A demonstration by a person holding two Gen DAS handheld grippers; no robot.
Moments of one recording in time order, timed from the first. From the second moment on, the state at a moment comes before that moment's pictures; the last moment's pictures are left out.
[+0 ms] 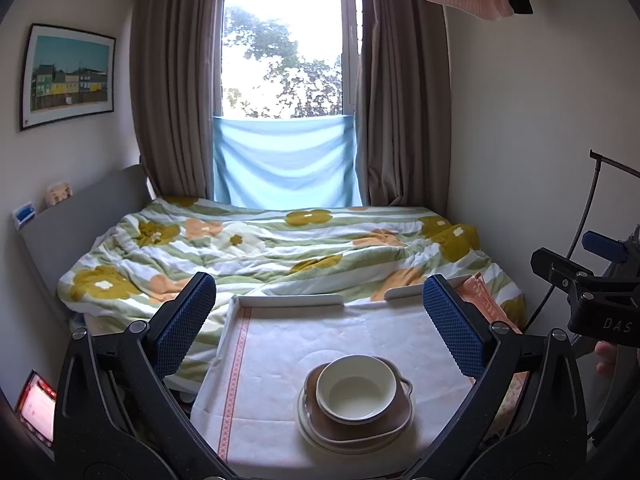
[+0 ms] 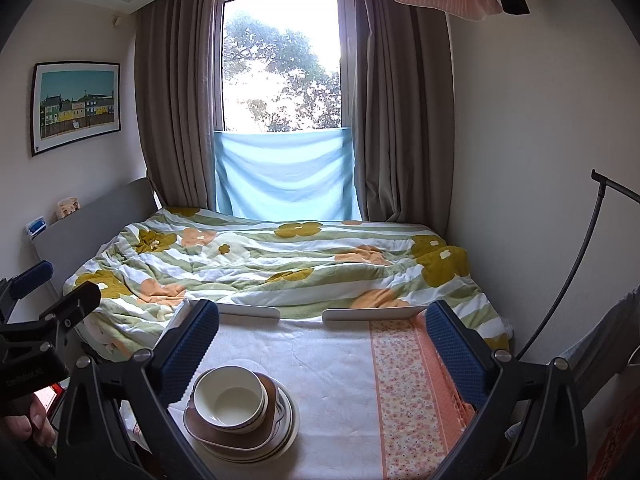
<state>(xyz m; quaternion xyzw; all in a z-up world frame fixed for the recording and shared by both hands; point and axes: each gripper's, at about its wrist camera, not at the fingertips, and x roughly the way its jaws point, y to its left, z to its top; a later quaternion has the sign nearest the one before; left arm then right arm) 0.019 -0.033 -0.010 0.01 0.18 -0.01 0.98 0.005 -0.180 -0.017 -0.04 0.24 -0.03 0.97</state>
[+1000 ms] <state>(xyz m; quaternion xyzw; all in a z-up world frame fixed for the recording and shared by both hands) 0.012 -0.024 -0.005 0.01 0.18 -0.01 0.98 0.004 -0.180 -0.017 -0.04 0.23 -0.03 0.97</state>
